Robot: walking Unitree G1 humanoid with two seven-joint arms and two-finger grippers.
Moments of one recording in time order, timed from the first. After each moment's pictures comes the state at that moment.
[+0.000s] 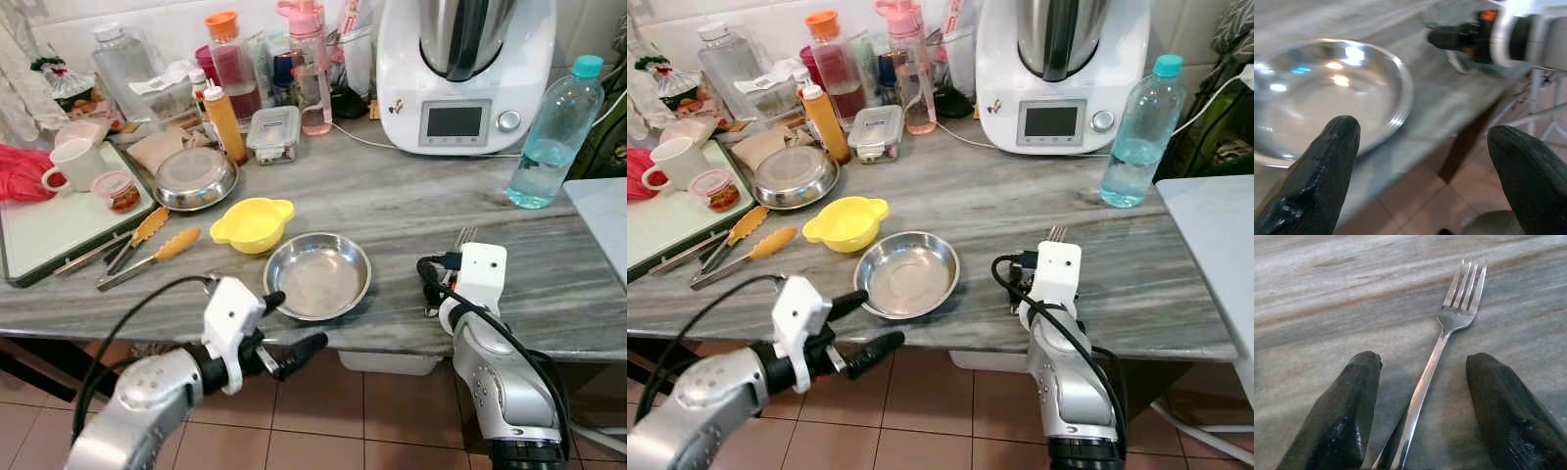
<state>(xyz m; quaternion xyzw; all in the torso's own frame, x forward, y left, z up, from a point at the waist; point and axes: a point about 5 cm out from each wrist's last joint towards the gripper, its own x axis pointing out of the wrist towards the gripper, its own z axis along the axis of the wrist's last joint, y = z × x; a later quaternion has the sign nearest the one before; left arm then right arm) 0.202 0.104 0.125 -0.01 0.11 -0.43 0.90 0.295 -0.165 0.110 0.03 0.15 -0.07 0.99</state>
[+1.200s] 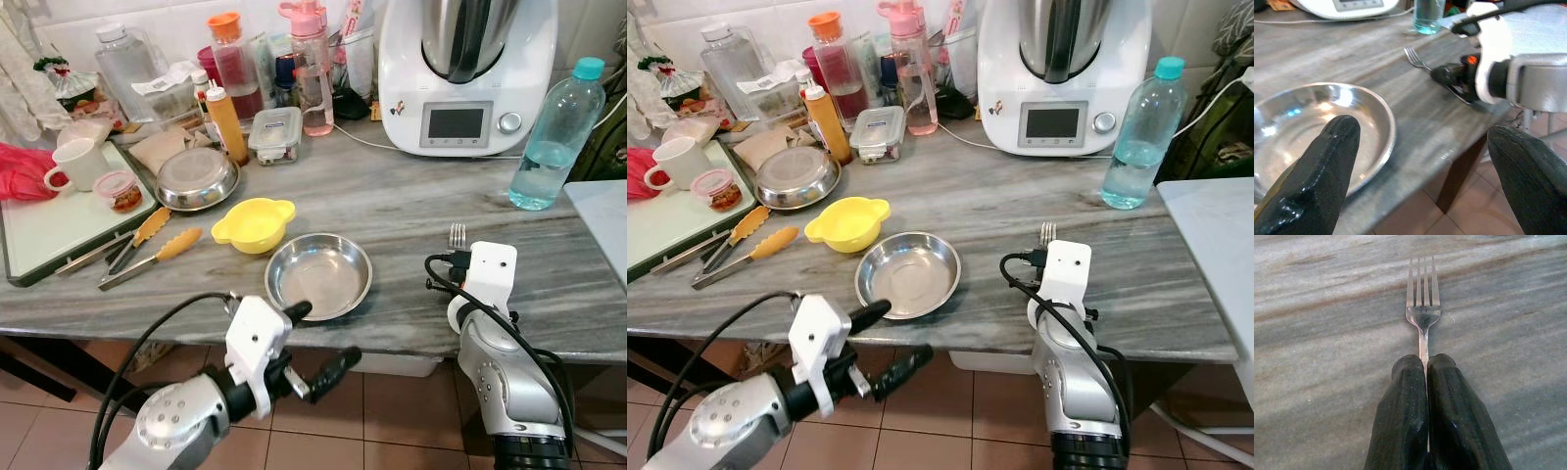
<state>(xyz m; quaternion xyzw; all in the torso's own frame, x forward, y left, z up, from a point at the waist) 0.205 0.093 0.145 -0.03 0.06 -0.42 0.91 0.296 -0.176 0.111 0.01 0.16 -0.10 0.98</state>
